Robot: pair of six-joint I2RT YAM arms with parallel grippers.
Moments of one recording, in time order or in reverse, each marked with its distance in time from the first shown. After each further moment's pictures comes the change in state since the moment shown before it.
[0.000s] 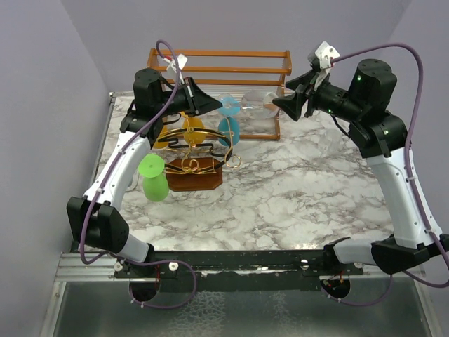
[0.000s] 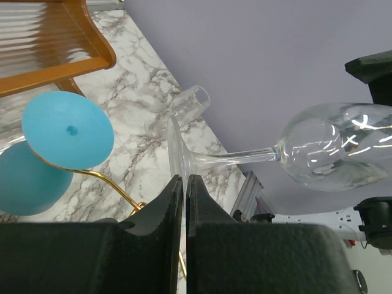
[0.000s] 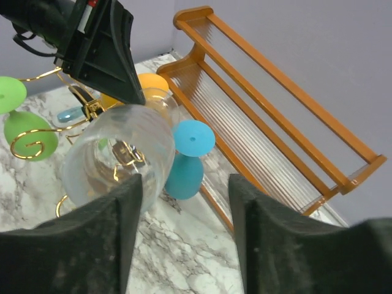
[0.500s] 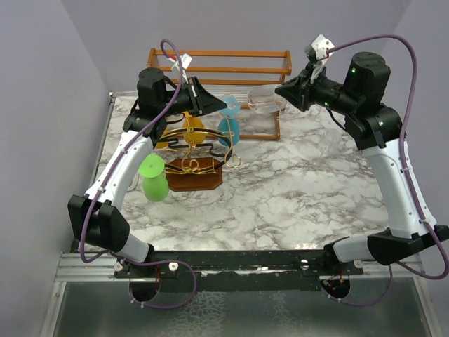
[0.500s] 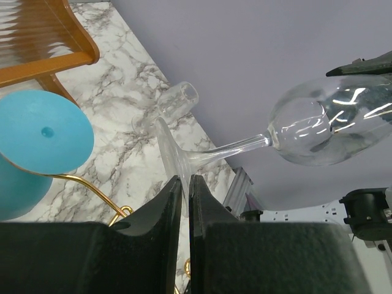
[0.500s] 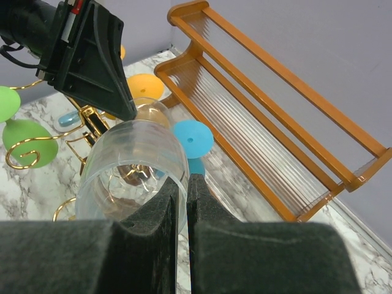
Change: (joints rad) left arm -0.025 0.008 0.018 0.000 0.007 -0.016; right arm -0.002 0.065 0.069 -0.021 0.011 0.042
